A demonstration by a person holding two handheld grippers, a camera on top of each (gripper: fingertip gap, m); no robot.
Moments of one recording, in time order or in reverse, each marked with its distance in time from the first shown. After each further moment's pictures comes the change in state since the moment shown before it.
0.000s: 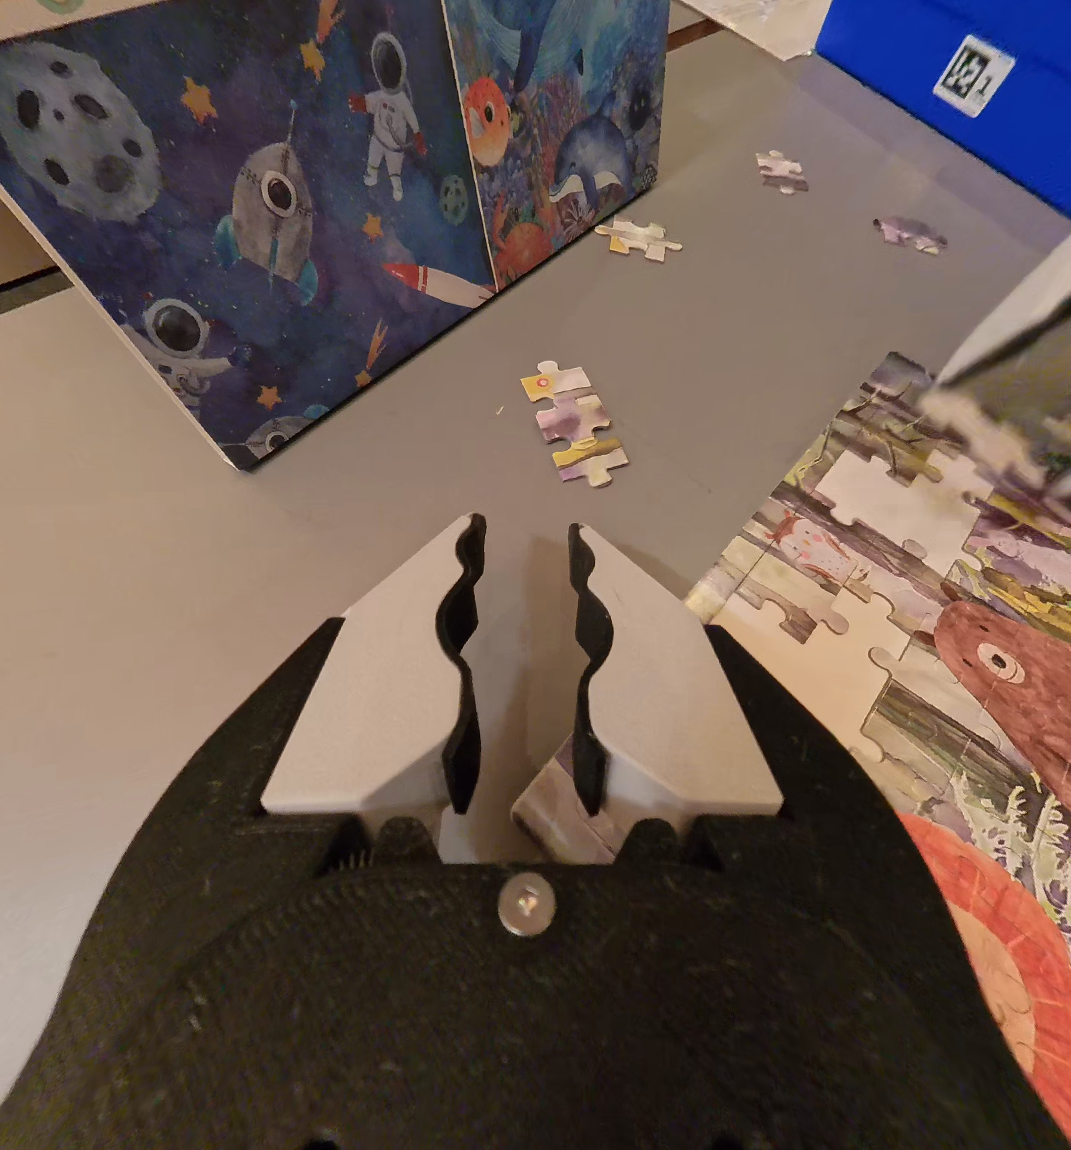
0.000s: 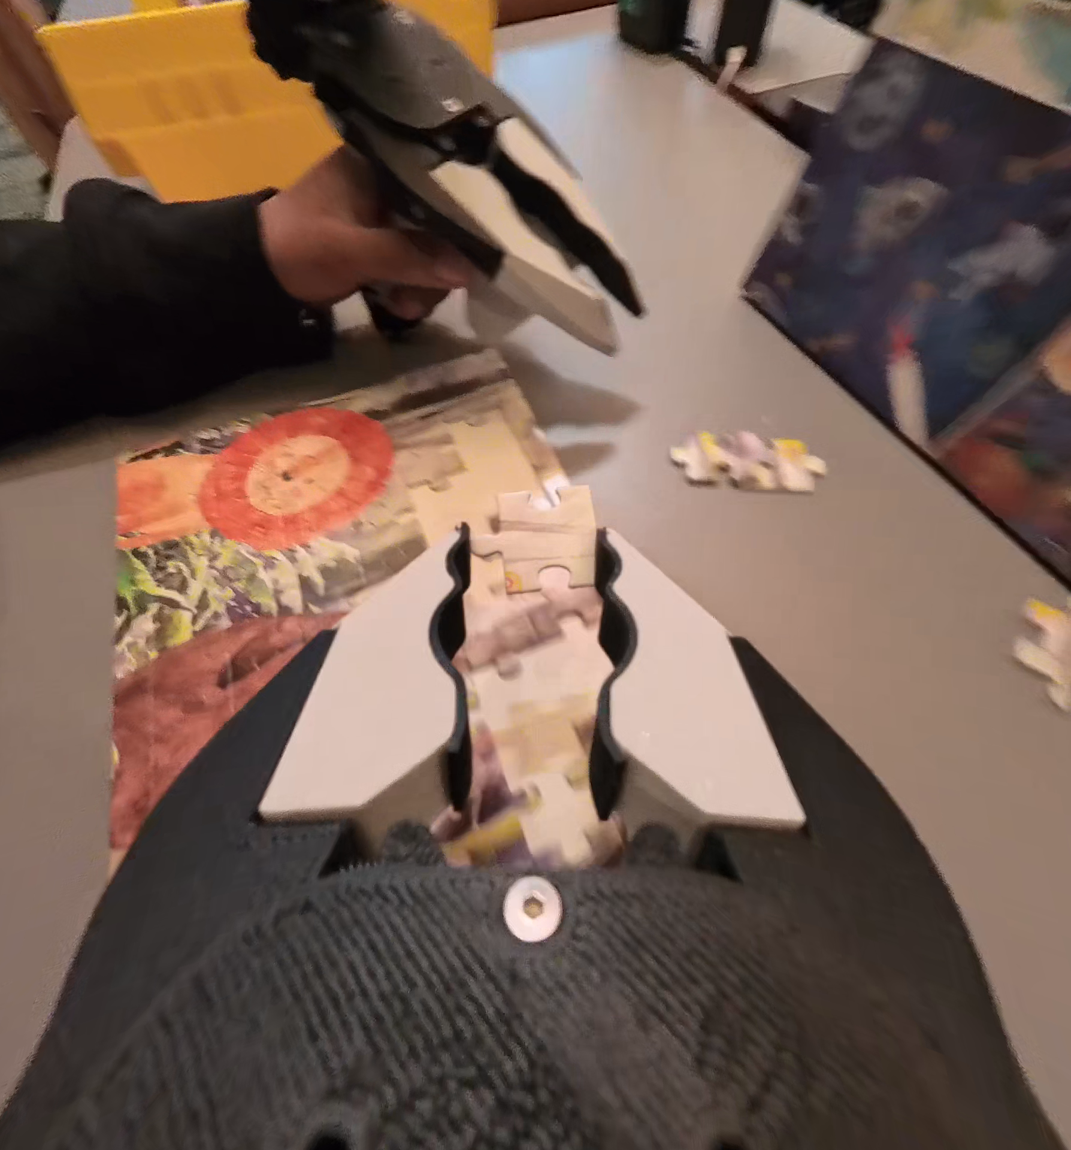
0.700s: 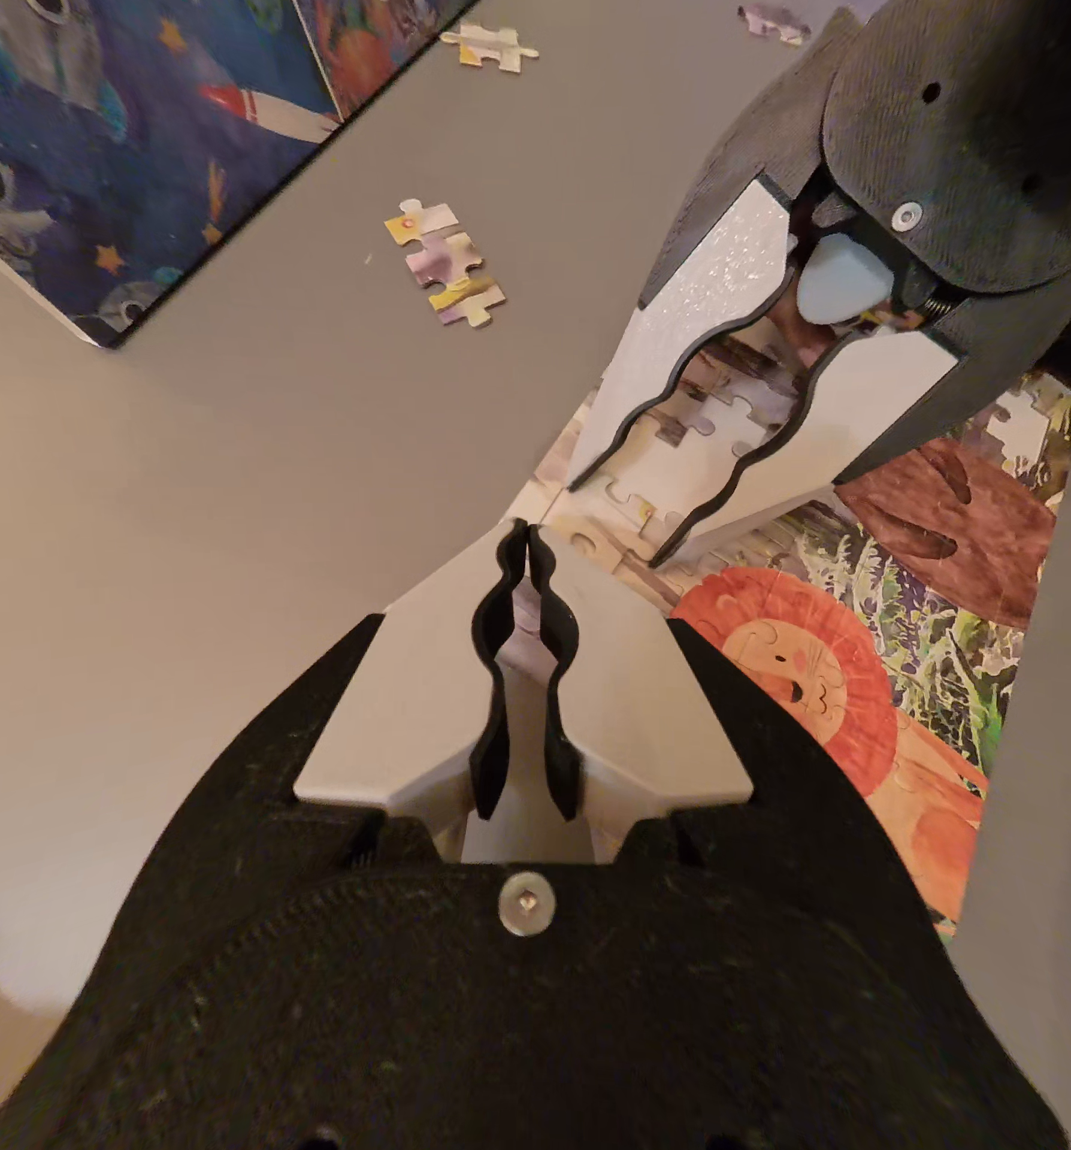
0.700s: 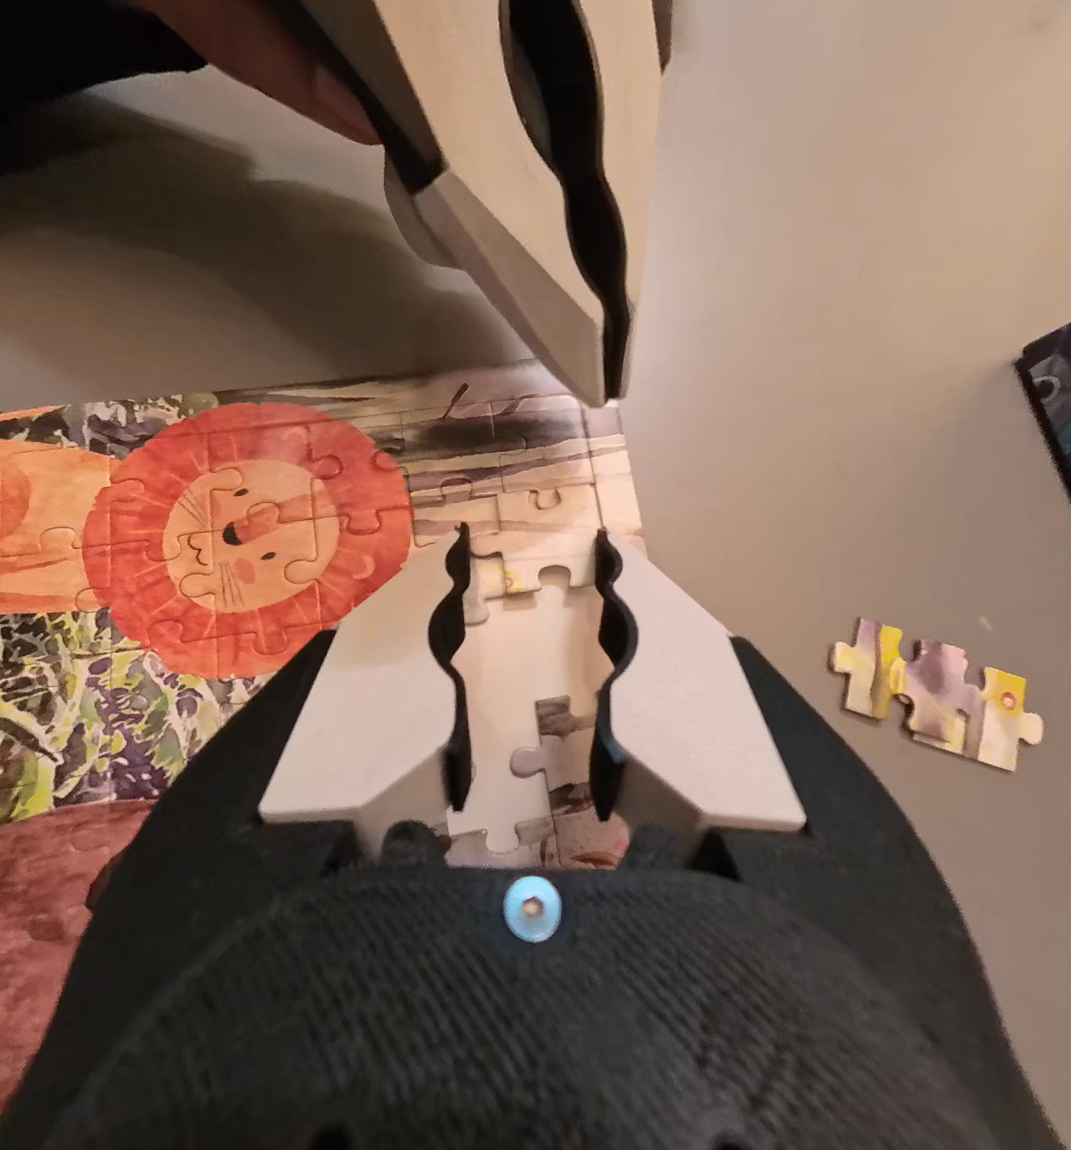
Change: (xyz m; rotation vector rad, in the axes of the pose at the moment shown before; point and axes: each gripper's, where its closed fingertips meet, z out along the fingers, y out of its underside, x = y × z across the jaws) left arm 0.032 0.037 -0.052 -0.193 0.173 0.074; right arm -0.034 0.004 0.113 -0.293 -0.103 -0.218
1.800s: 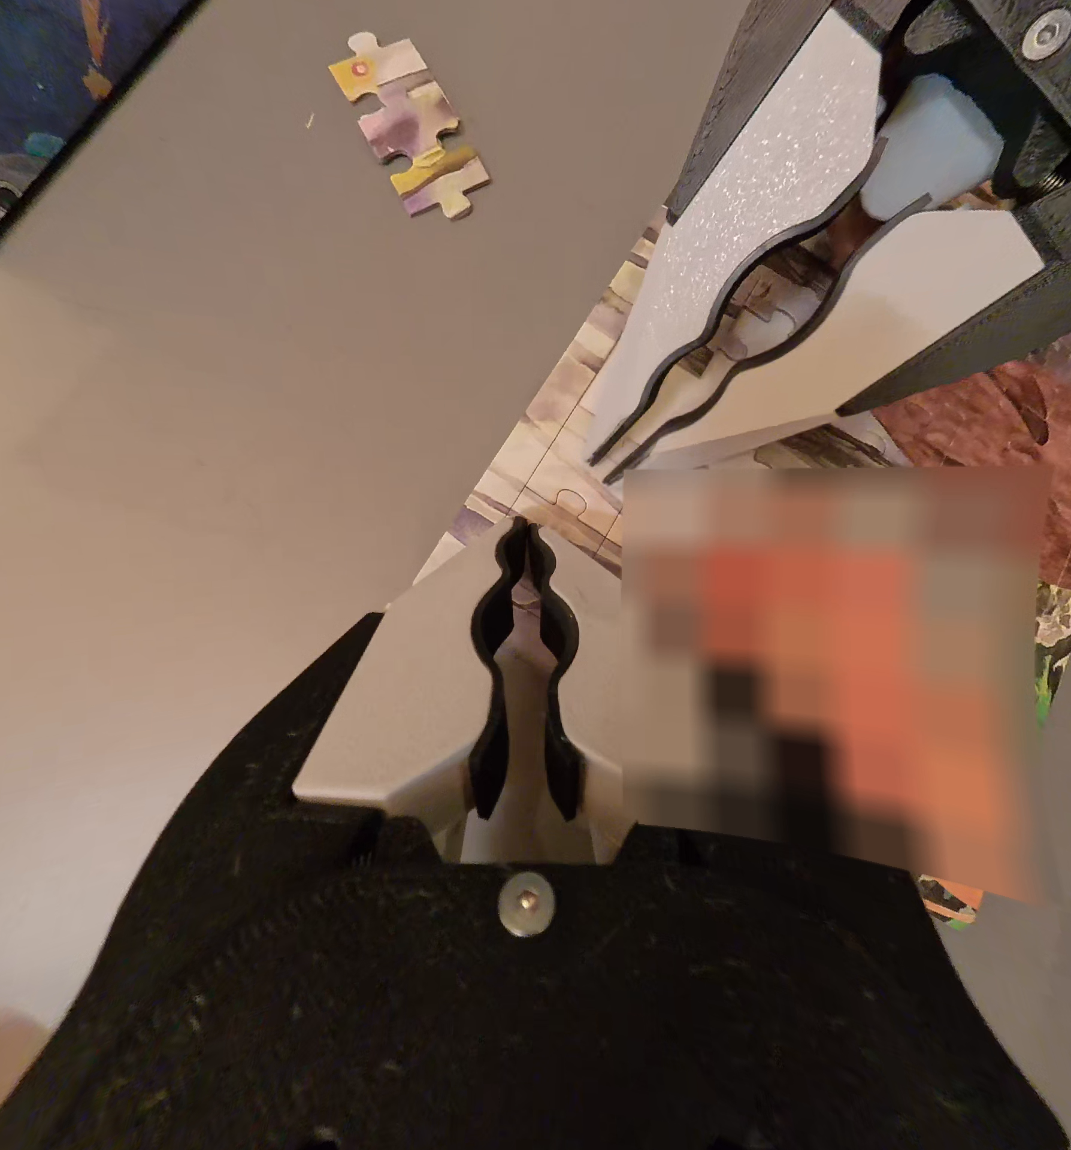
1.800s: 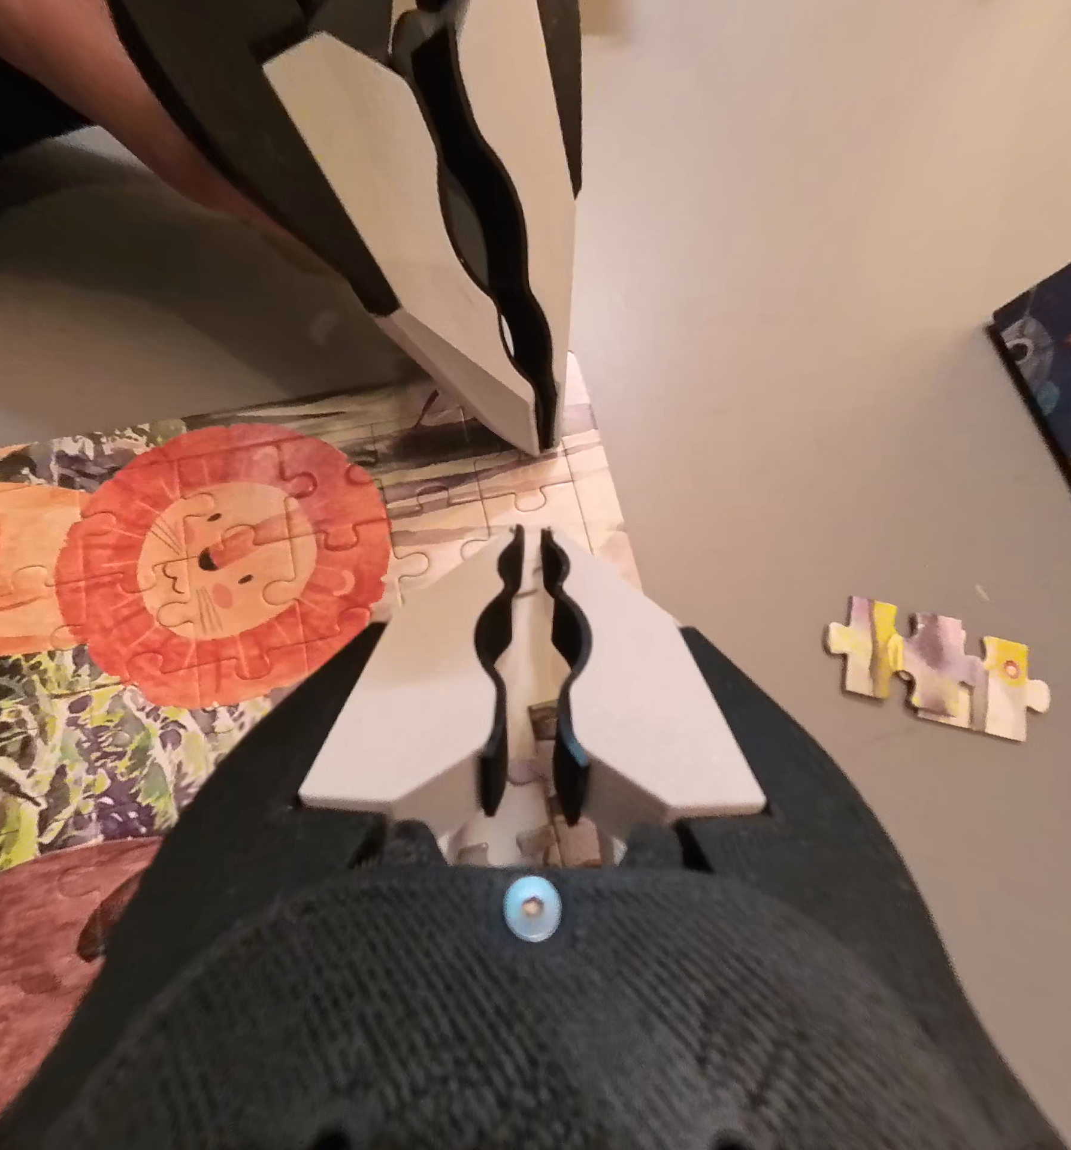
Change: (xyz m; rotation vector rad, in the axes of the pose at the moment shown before) left arm 0.002 0.027 0.017 -0.151 -0.007 0.006; right arm 0.007 0.001 0.002 0.021 0.041 0.067
